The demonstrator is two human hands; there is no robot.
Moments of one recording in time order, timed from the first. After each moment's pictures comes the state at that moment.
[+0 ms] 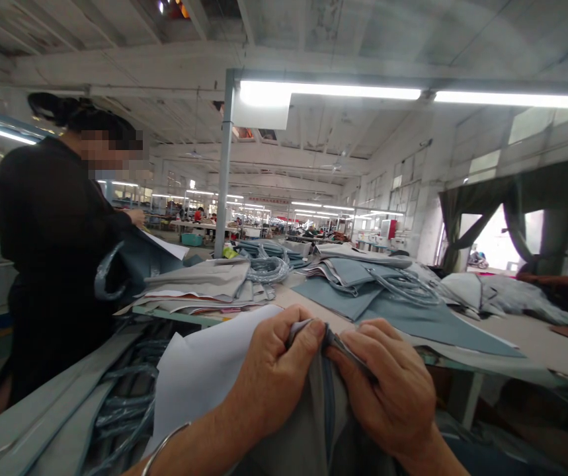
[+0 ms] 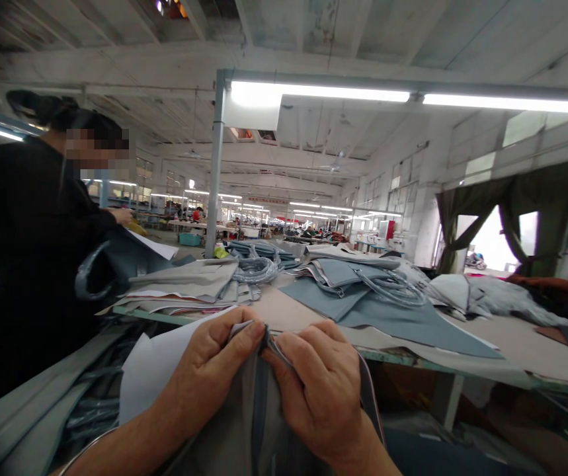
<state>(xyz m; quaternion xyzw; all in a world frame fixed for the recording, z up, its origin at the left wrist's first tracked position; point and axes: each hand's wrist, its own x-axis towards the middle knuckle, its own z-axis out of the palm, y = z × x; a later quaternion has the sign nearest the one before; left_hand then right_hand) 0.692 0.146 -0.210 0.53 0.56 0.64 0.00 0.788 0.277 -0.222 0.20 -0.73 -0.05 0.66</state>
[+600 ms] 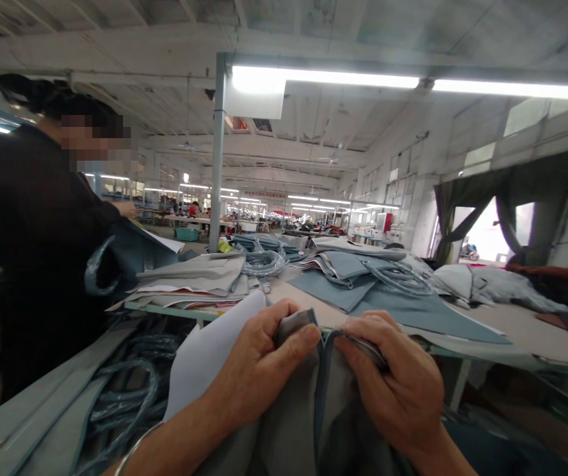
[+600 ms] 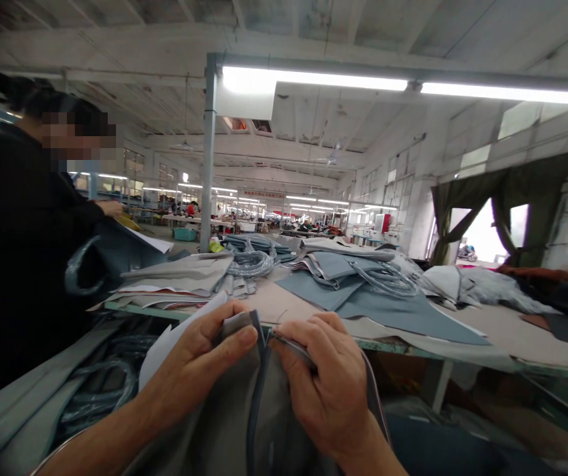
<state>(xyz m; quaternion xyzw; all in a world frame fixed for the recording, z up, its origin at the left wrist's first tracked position) 0.679 0.143 -0.214 0.55 0.60 0.58 0.00 0.799 0.287 -0.229 0.15 -0.75 0.03 0.64</state>
